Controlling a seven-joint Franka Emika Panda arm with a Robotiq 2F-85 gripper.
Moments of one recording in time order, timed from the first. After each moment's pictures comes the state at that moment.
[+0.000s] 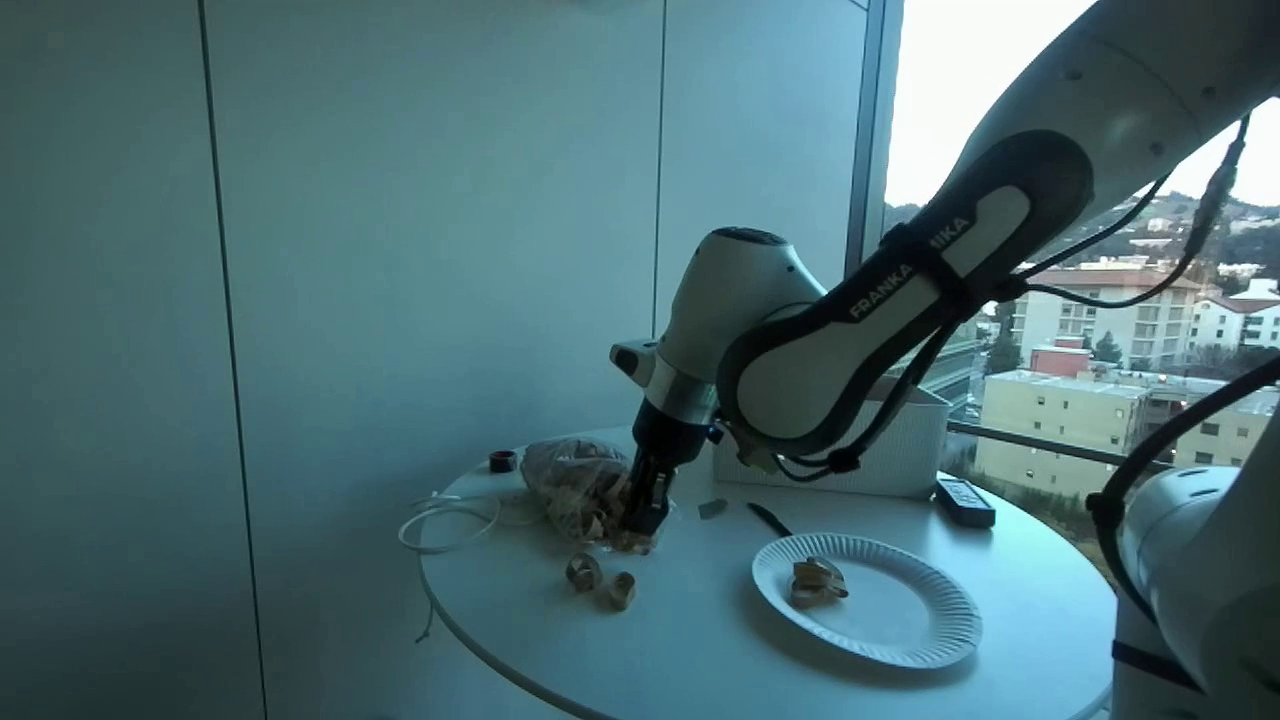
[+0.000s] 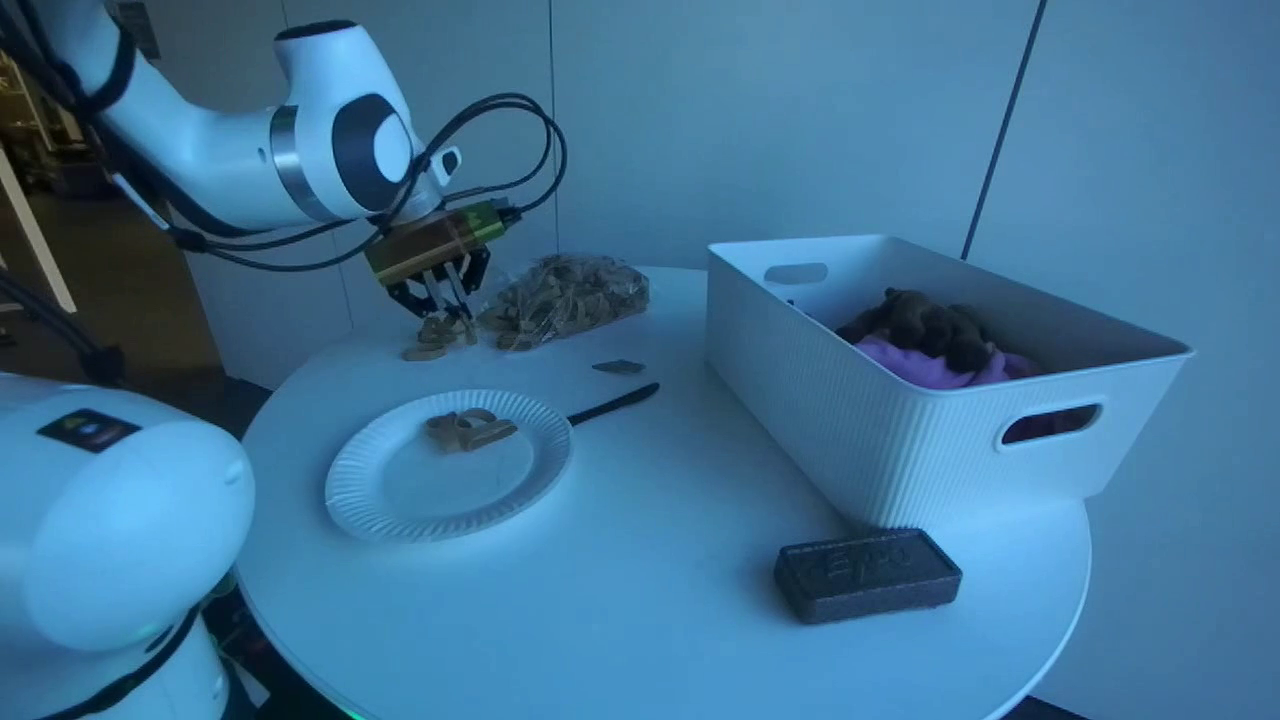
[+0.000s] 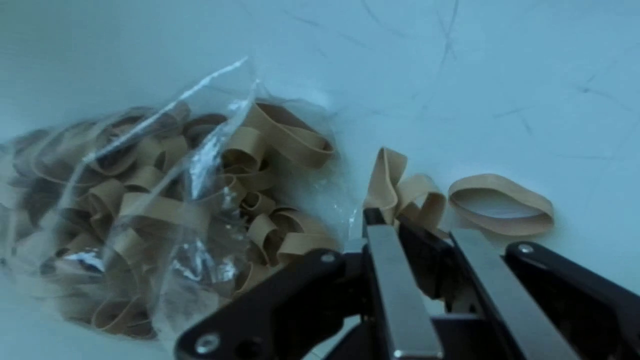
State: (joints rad) arm 0.22 -0.41 0.02 -2.74 -0.25 2.75 -0.48
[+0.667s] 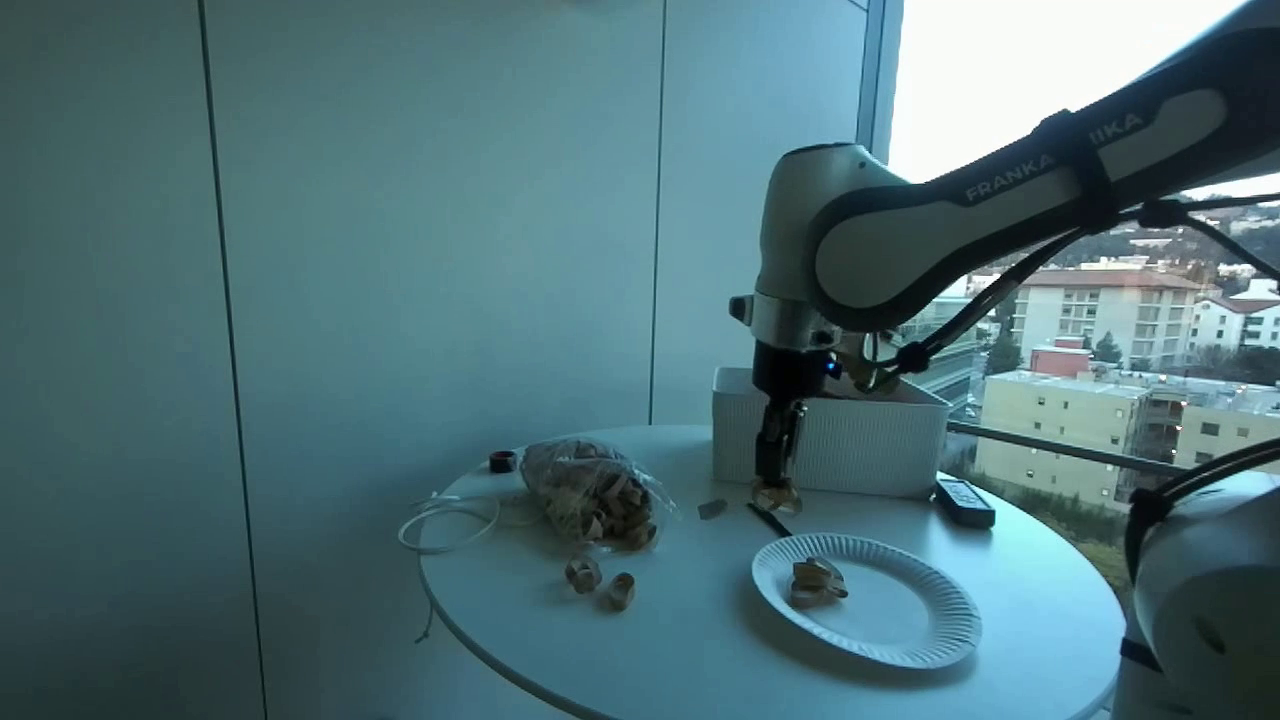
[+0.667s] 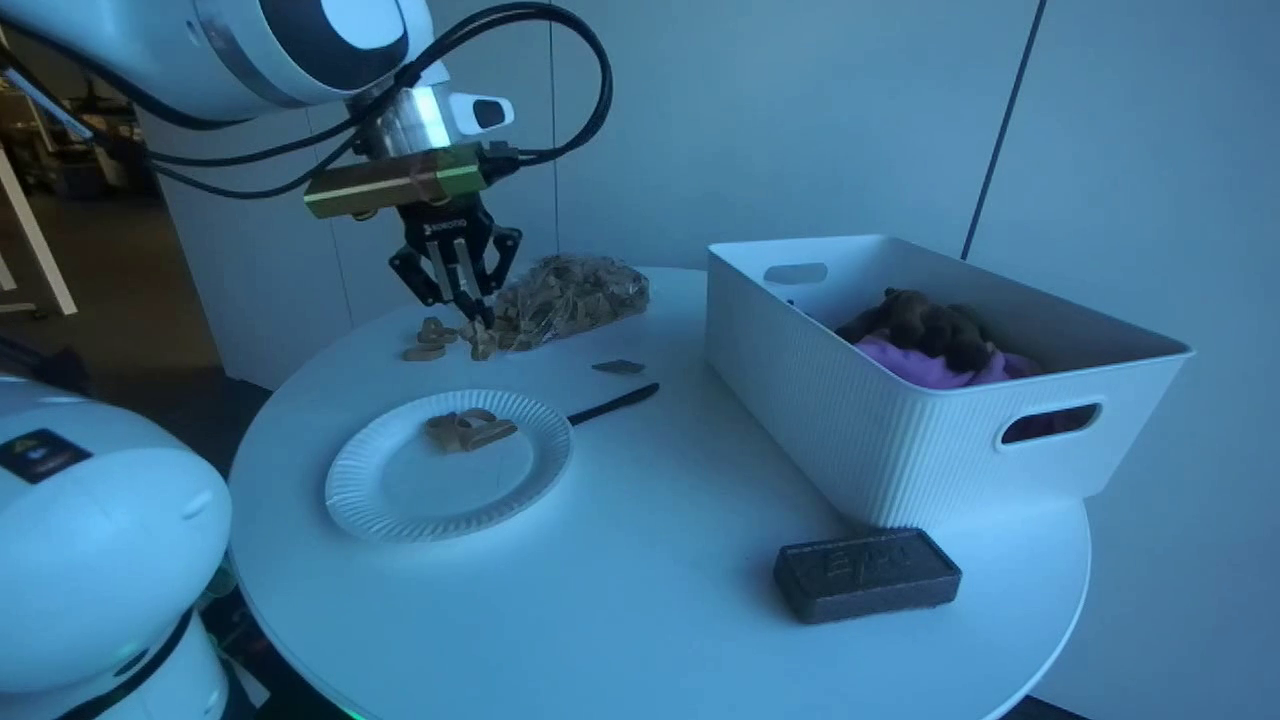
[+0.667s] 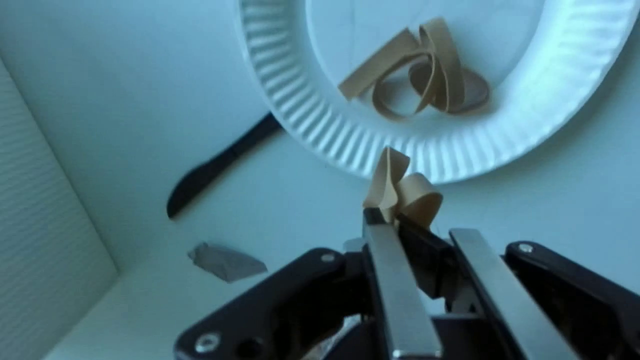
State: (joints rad) arm 0.06 -0.77 0.00 -2.74 -0.22 2.13 -0.24
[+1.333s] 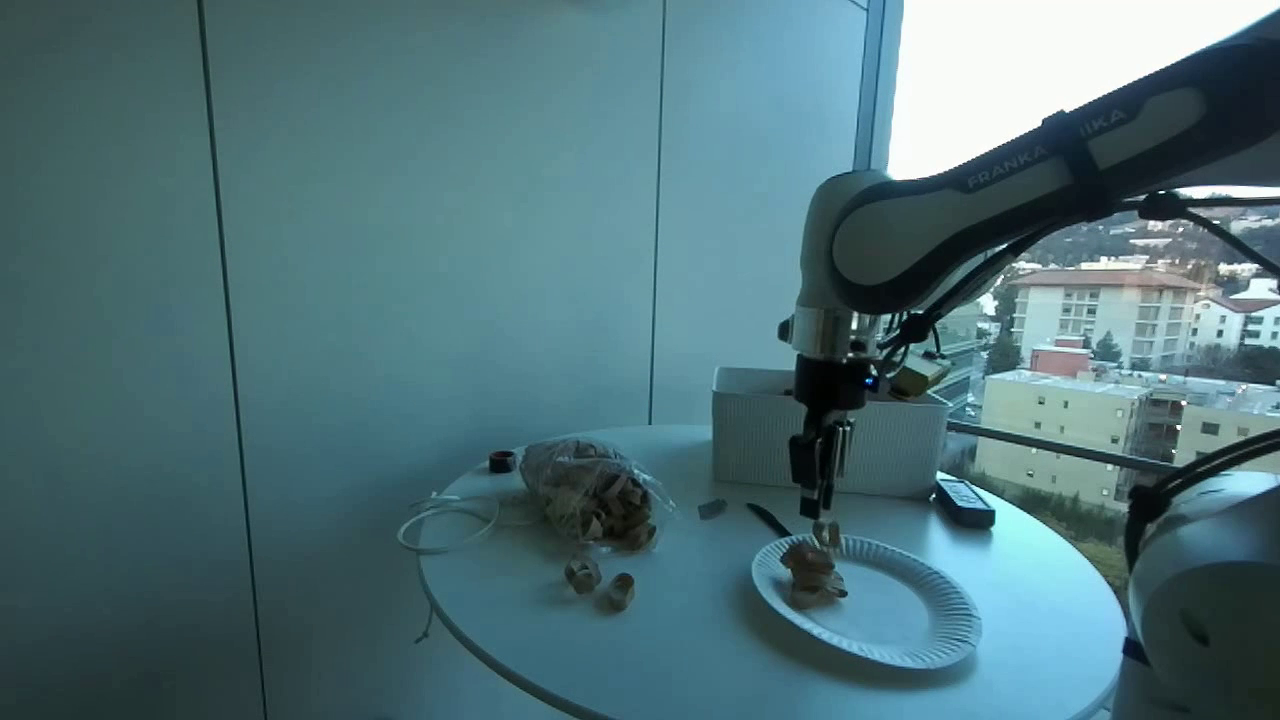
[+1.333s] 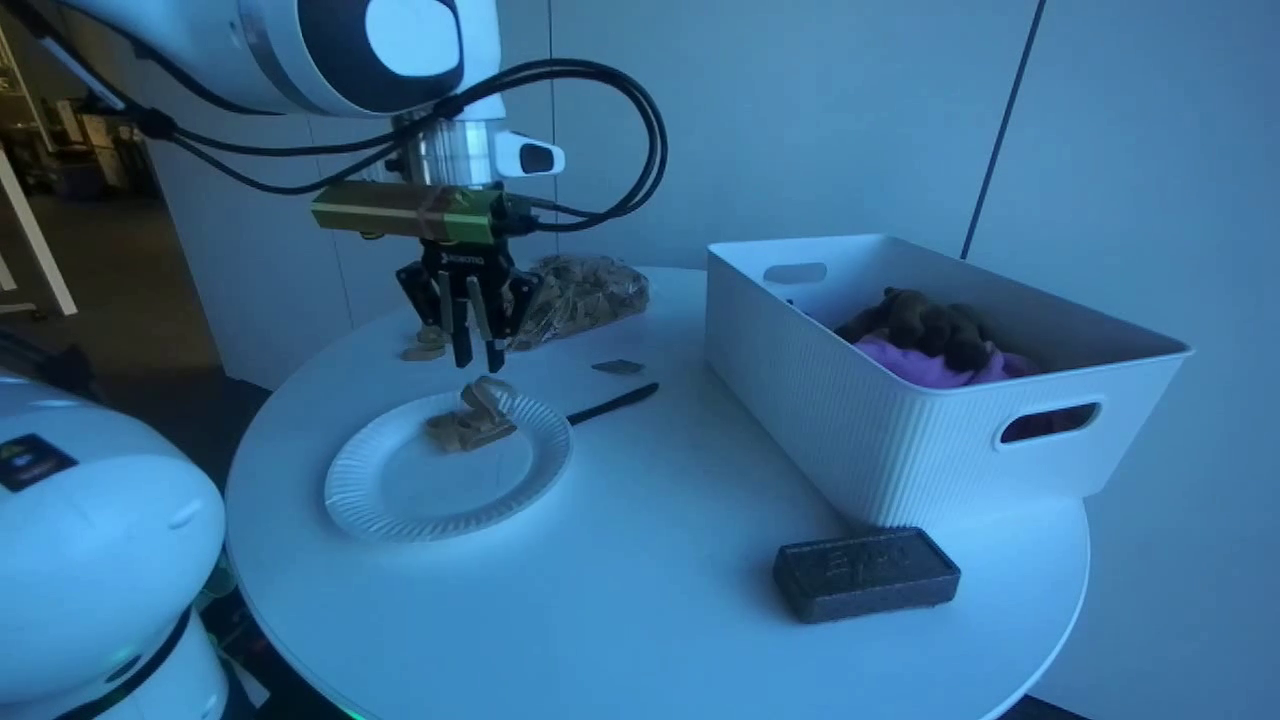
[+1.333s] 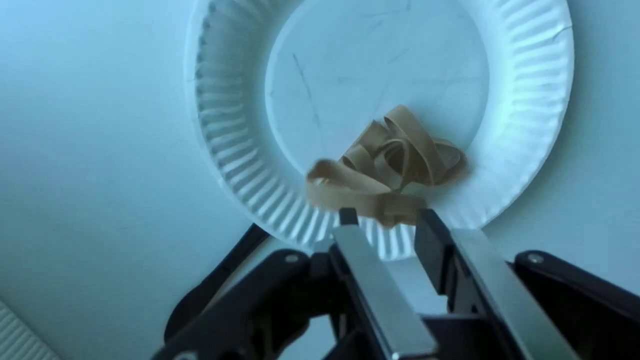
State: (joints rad) arm 0.01 -0.78 -0.13 -2.76 -0.13 2.02 -0.21
